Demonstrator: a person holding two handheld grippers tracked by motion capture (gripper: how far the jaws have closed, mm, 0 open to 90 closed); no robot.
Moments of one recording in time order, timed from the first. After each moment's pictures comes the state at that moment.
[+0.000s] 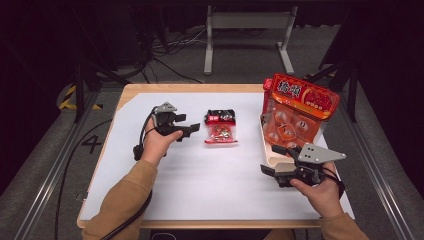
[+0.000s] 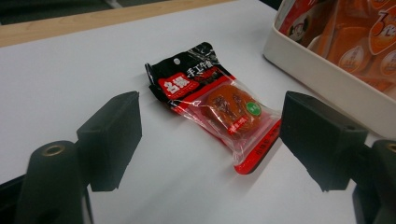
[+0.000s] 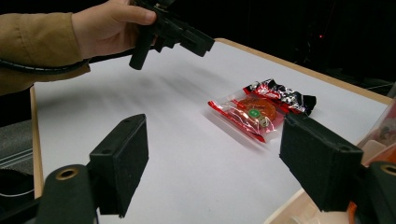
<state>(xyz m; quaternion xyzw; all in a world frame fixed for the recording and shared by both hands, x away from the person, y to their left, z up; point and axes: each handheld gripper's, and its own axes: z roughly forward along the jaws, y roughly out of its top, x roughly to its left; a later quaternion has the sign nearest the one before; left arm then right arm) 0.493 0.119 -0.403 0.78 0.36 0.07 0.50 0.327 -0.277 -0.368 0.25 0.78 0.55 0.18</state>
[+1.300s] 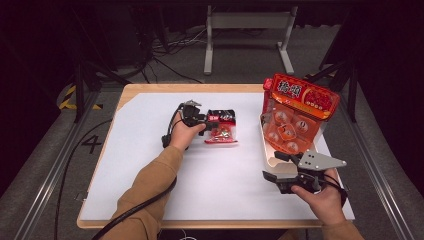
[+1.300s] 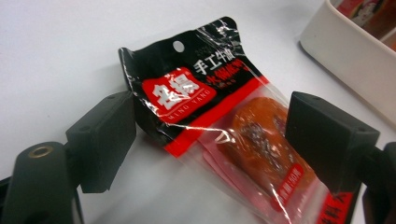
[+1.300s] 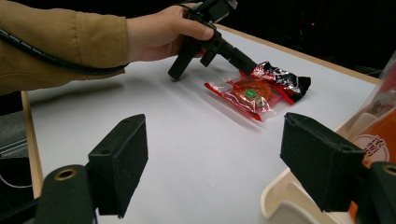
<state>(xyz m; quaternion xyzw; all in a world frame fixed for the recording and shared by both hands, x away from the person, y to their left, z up) 0.555 0.057 -0.449 0.79 0.40 0.03 0.47 0.314 -0.281 -0.378 0.27 0.78 0.53 0.19</state>
